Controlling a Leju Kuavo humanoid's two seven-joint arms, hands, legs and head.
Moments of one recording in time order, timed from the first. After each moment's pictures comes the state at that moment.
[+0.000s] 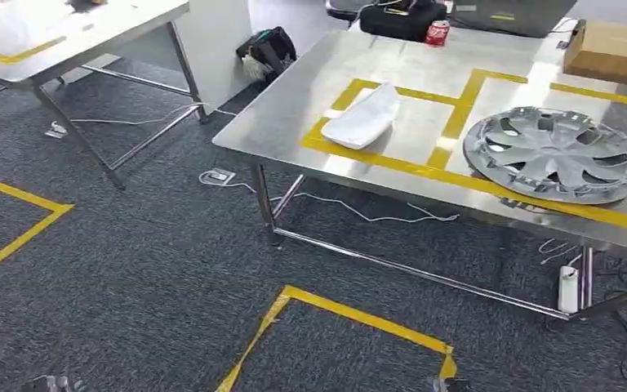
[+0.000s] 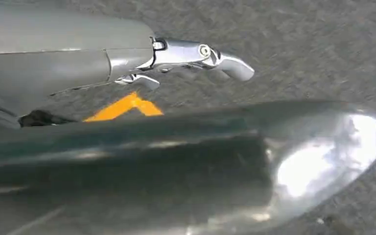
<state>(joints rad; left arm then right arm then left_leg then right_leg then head) -0.03 -0.09 0.64 -0.27 -0.26 0.05 -0.58 -0.08 0.24 -1.36 -0.24 1.29 0.03 -0.67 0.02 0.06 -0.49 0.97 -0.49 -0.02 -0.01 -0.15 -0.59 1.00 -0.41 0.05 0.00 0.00</state>
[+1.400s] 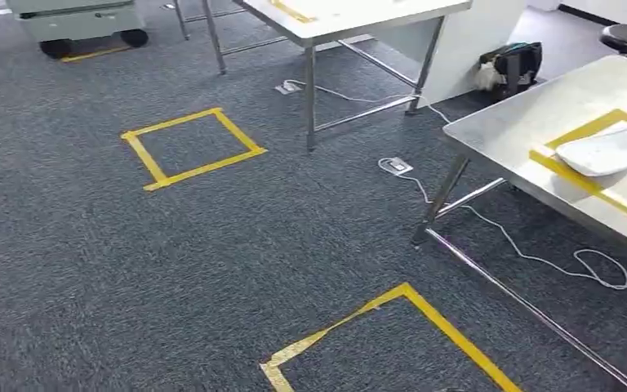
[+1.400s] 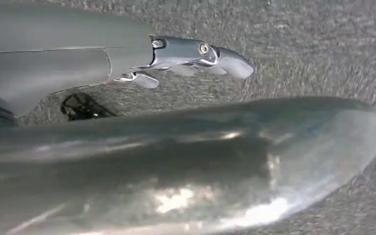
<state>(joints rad) -0.03 -0.15 0.81 -0.26 -0.27 0.01 -0.53 -0.05 0.23 -1.36 -0.24 1.25 0.01 -0.59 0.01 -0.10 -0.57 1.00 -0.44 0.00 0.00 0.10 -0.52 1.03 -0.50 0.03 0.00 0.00</state>
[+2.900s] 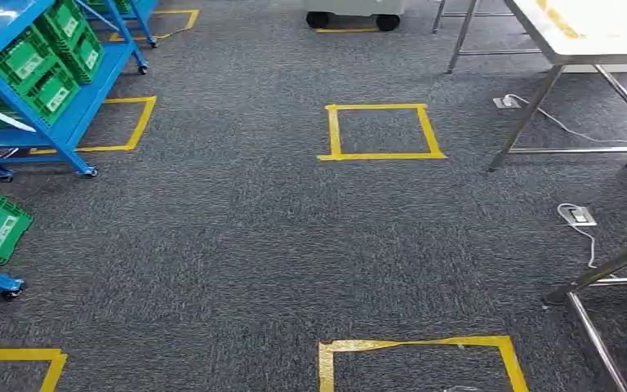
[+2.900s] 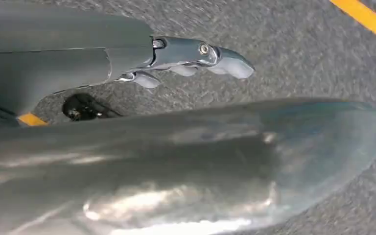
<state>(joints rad) -0.03 -0.16 0.89 -0.25 -0.31 0.05 -0.56 -0.05 0.23 -1.37 -0.24 1.26 0.03 -0.61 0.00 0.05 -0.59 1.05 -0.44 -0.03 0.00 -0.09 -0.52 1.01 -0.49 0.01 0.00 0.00</state>
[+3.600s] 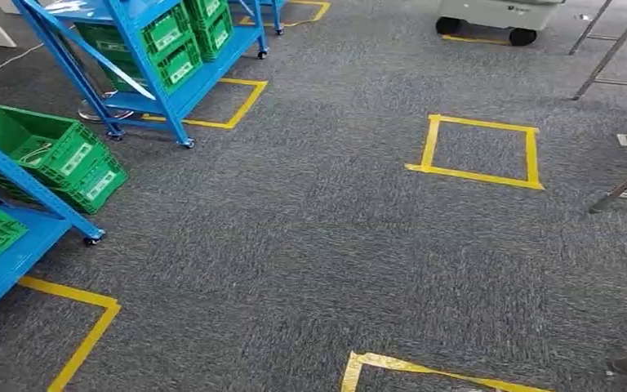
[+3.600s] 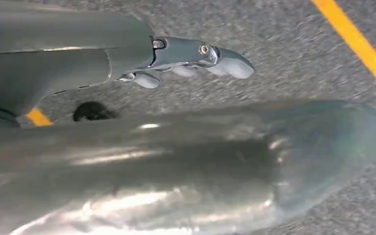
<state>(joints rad) -0.04 -0.18 0.90 -0.25 -0.38 0.09 -0.57 -0.05 0.21 -1.37 -0.24 1.23 0.06 -0.61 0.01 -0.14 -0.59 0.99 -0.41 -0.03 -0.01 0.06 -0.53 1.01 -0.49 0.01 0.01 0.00</state>
